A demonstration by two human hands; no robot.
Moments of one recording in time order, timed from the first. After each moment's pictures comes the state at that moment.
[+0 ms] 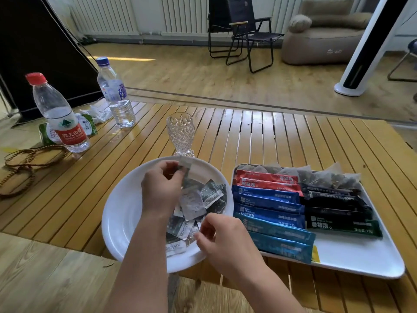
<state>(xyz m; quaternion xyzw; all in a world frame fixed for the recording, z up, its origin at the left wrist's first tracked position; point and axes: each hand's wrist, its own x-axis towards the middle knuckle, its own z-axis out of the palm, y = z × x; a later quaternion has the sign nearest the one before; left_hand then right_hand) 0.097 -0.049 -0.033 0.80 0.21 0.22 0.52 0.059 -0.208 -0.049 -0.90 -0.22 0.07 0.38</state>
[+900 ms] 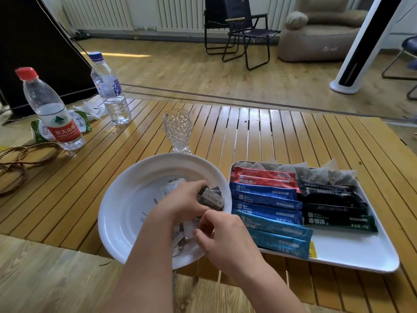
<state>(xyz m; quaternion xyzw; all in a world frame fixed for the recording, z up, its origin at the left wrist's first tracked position) 0.109 -0.063 -0.051 0.93 0.01 -0.11 0.36 0.059 -0.210 -0.044 -0.90 -0.21 0.07 0.38</state>
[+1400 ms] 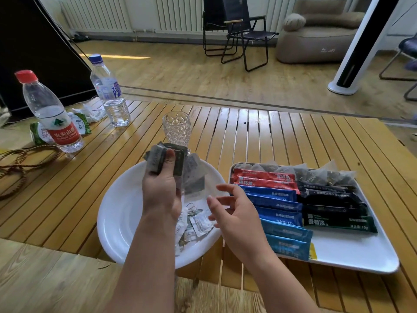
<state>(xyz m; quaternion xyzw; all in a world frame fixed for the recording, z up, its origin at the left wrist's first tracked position) 0.105 -0.071 -0.015 0.43 0.21 0.23 0.85 0.074 -0.215 -0.030 -0.77 -0.08 0.10 0.63</state>
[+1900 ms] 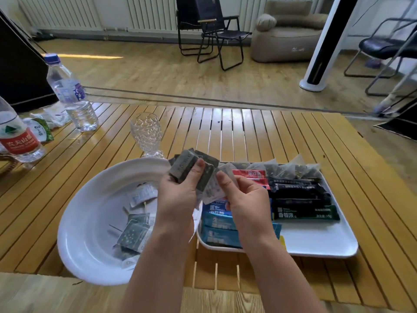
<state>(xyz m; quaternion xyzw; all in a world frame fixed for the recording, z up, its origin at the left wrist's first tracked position) 0.096 -0.145 -0.006 0.52 0.17 0.12 0.83 0.096 -0.256 -0.014 -0.65 0.02 0.01 0.76</state>
